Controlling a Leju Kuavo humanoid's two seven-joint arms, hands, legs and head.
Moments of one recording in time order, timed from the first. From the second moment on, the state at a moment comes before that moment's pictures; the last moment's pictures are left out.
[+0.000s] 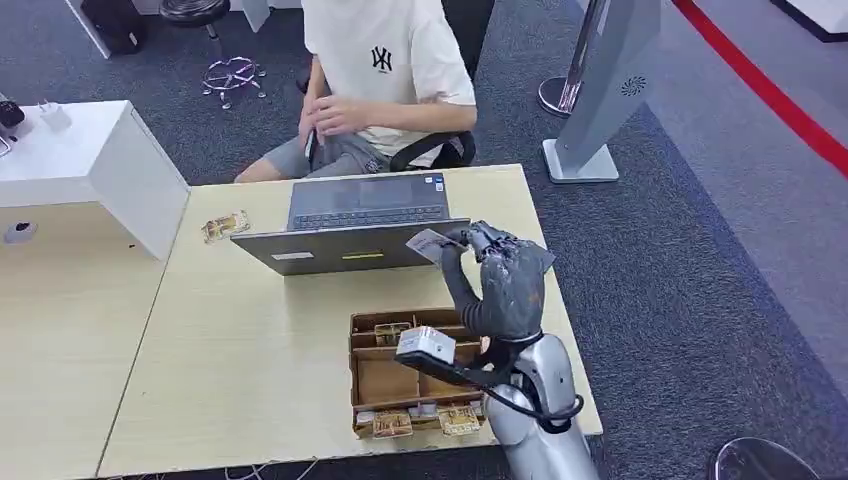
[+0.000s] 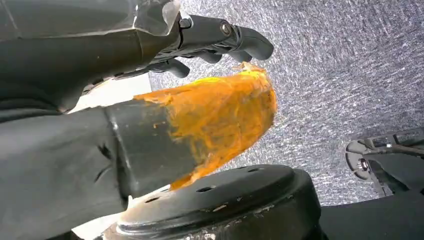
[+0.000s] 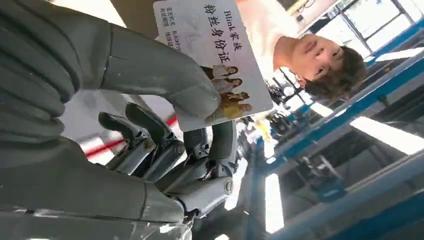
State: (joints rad) left arm -0.07 -0.14 -0.25 -0.18 -0.22 0.19 0.34; right arm -0.15 0.27 0.27 -1.53 1.03 -0.69 -0.44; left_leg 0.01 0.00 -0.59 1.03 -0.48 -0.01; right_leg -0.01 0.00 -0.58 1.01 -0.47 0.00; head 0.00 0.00
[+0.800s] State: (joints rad) left arm -0.06 -0.14 -0.18 -0.18 -0.16 0.23 0.29; right arm 0.12 0.18 0.23 -1.79 0.02 -0.31 -0.45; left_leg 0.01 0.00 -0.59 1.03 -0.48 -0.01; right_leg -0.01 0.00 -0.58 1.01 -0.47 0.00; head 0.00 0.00
